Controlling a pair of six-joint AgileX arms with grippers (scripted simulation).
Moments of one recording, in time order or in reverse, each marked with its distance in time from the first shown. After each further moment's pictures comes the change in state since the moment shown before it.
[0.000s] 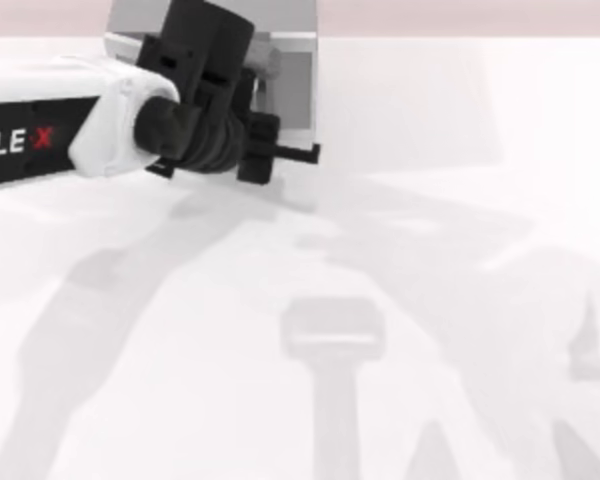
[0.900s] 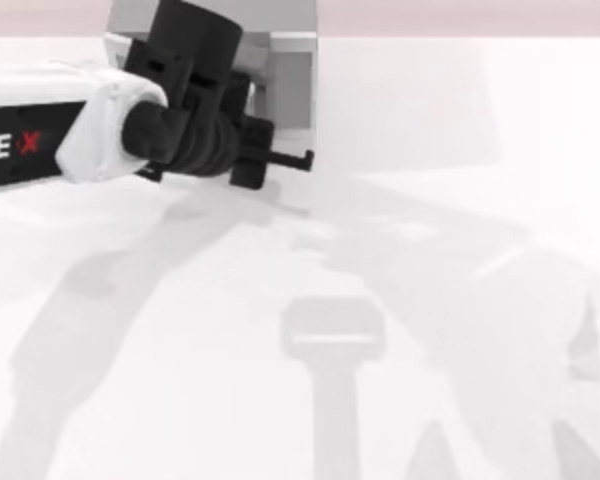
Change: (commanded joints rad) left arm 0.012 -0.028 -0.030 0.014 0.040 0.041; right arm 0.000 0.000 0.000 0.000 0.000 0.000
